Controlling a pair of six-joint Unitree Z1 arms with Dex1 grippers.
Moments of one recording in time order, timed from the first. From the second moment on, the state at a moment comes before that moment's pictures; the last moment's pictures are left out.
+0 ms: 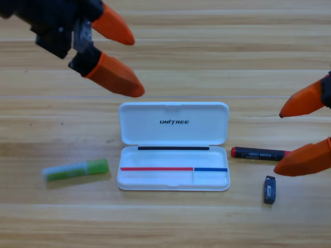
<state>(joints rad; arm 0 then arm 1) -0.74 1.54 -1.48 0.80 -0.37 0.49 0.81 1.40 -1.12 0.63 0.33 -0.34</state>
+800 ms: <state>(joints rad) -0.77 1.54 -1.41 0.79 -0.19 0.61 0.81 1.45 -1.26 0.79 0.09 0.11</state>
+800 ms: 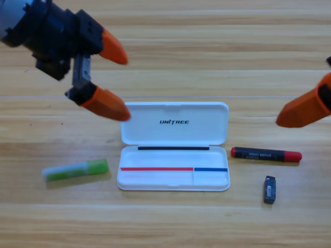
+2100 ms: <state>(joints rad) -0.53 1.72 -0.99 0.59 0.12 0.92 0.78 2.11 -1.41 0.96 0.06 0.80</state>
